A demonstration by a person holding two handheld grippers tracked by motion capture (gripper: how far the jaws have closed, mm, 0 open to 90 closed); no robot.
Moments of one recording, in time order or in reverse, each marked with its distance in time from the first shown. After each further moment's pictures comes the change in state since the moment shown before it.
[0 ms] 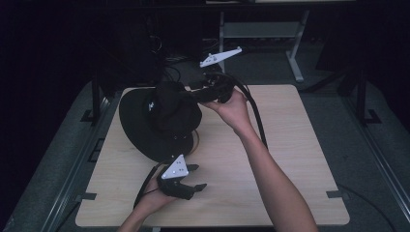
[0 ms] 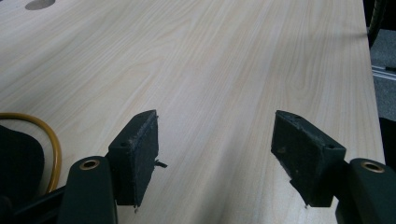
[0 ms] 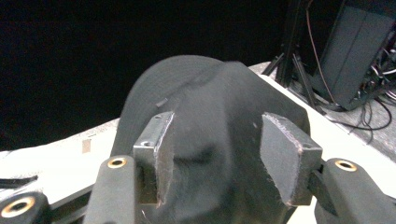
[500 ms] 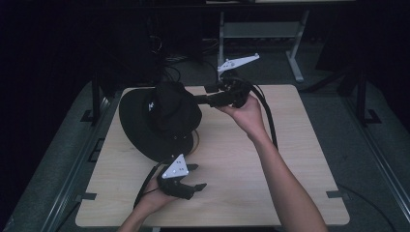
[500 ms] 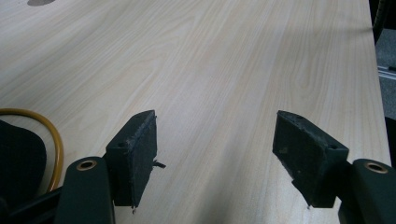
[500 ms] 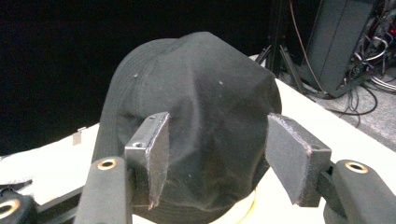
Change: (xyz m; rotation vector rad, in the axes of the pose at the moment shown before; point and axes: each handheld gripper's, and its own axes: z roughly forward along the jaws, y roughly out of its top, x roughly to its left) left arm 0.002 -0.001 0.002 0.005 0.012 0.005; right arm -0.016 -0.027 -0.025 0.002 -0.039 0.051
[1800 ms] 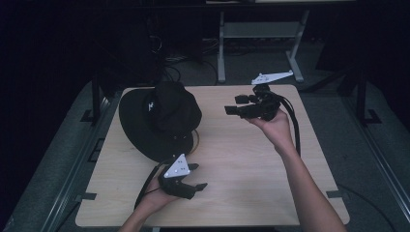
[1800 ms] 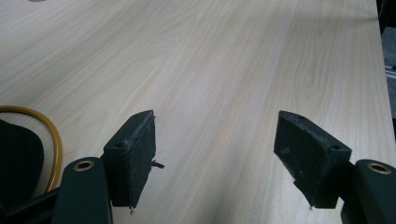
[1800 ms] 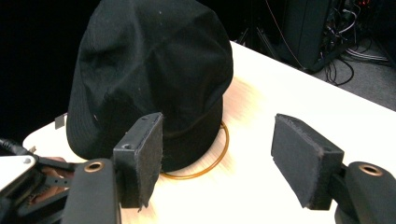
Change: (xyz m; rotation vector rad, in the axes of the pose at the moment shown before) left arm 0.000 0.000 0.003 0.008 0.007 -0.011; right arm -0.034 -0.062 -0.049 0.010 -0.063 0.102
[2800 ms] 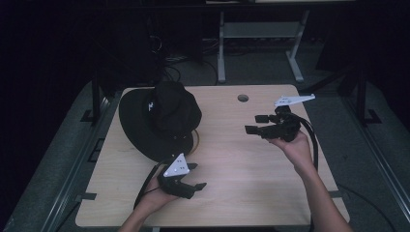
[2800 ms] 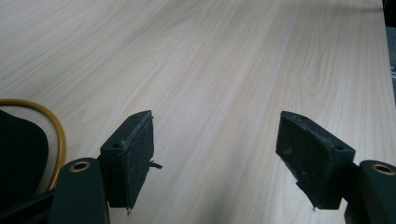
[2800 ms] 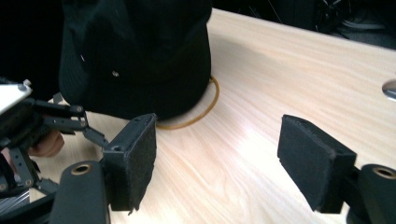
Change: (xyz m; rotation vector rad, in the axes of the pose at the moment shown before) left arm 0.002 -0.001 0.000 0.012 0.006 -0.016; right arm -0.019 -0.070 -0.033 0.023 -0.008 0.080
